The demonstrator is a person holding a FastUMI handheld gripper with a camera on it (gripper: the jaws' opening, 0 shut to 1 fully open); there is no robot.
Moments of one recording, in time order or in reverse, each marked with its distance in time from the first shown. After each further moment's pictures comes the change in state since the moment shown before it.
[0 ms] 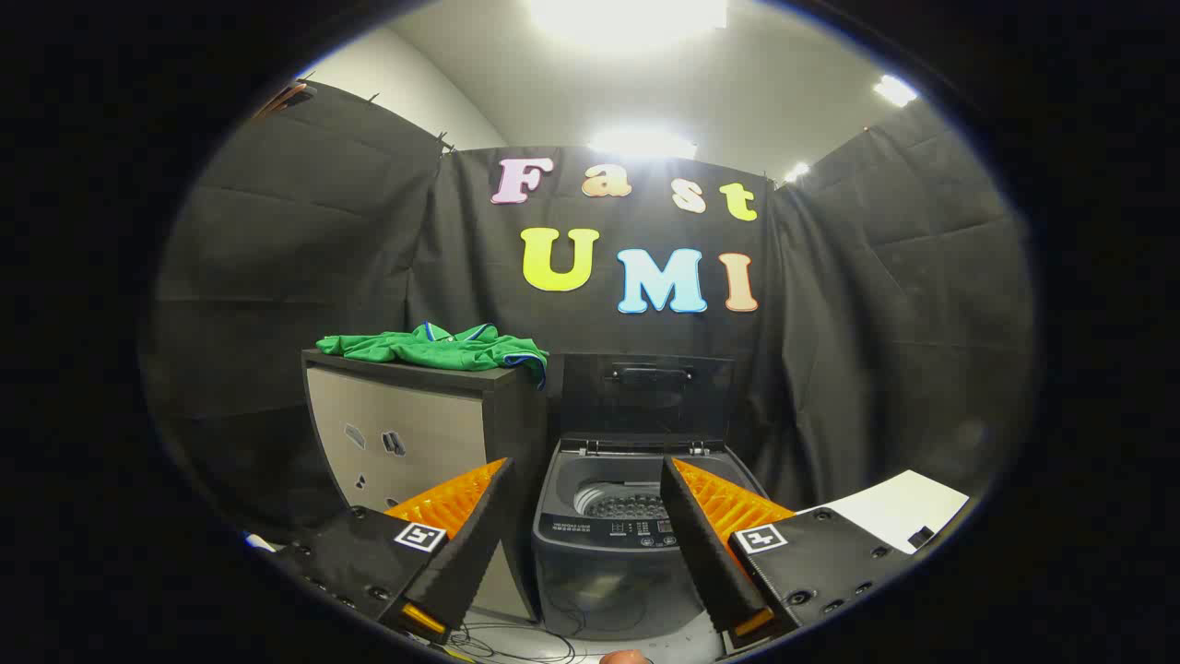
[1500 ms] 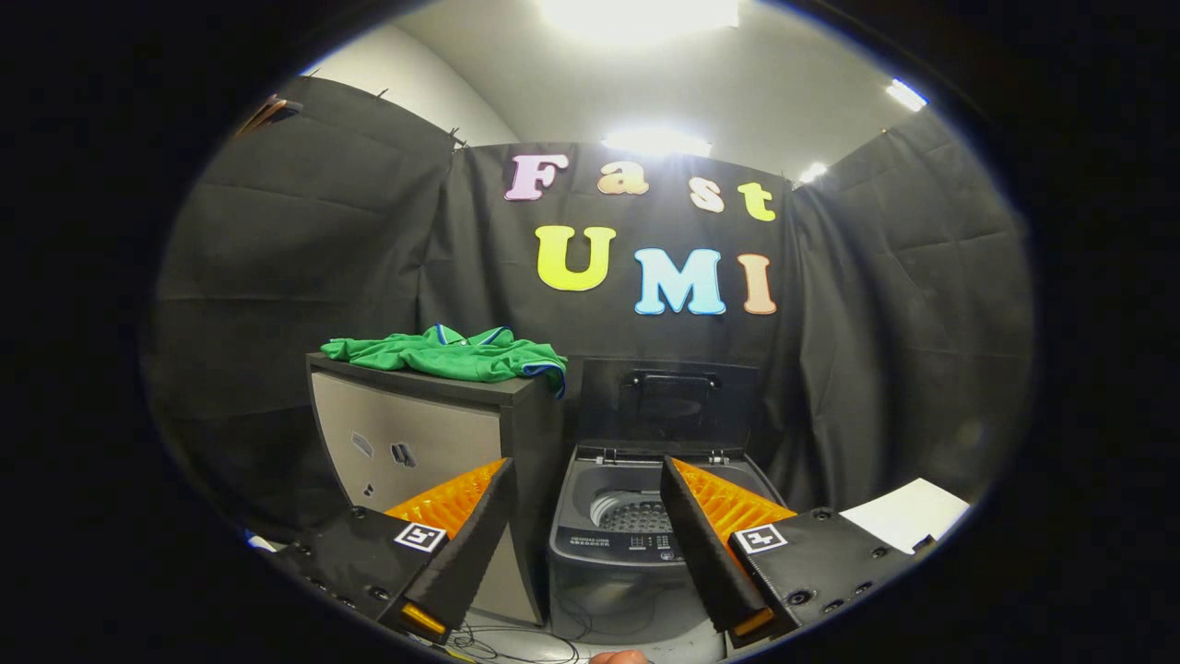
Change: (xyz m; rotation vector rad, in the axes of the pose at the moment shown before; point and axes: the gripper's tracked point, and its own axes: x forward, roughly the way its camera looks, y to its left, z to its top) arm 0.026 0.029 0.021 -0.024 0.006 0.043
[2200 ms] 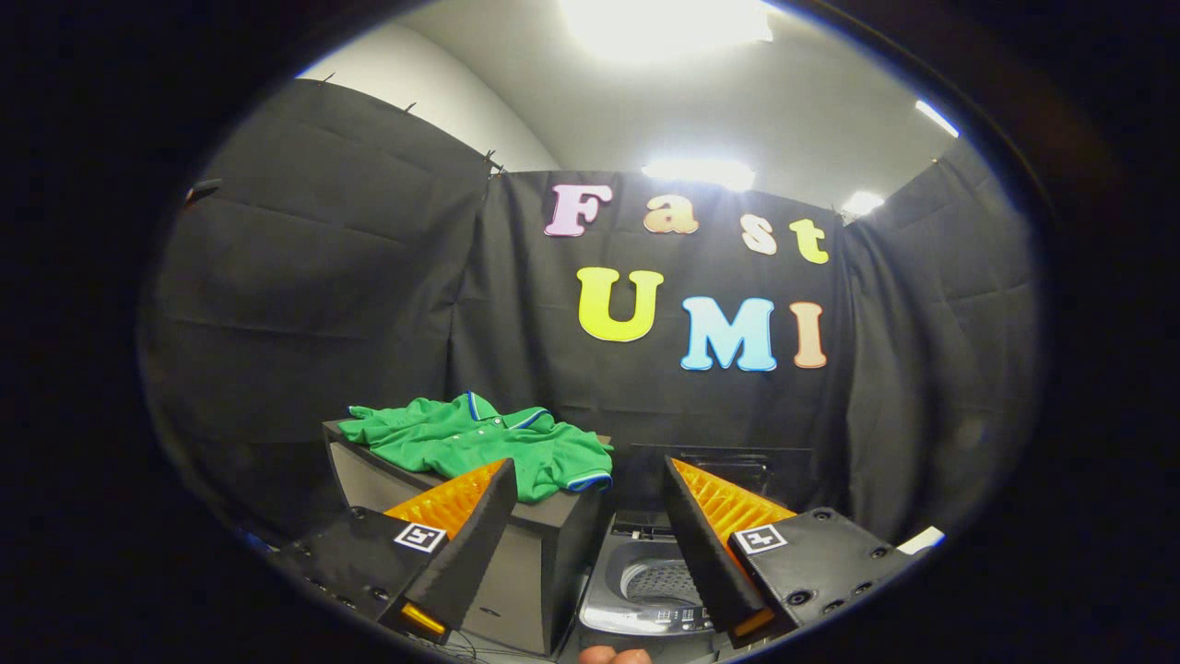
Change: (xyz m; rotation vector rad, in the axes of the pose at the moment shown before) arm 0.079 0.046 0.130 -0.047 -0.091 0.131
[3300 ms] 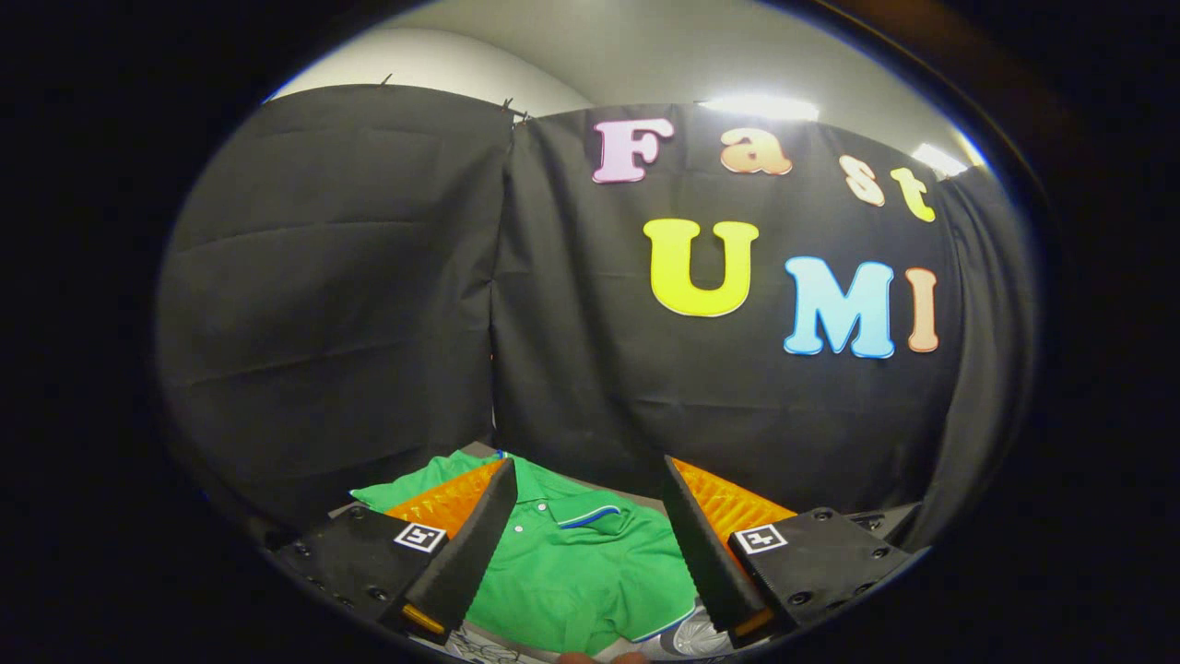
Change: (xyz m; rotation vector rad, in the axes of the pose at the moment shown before) arm 0.223 0.069 0.075 0.079 0.263 0.228
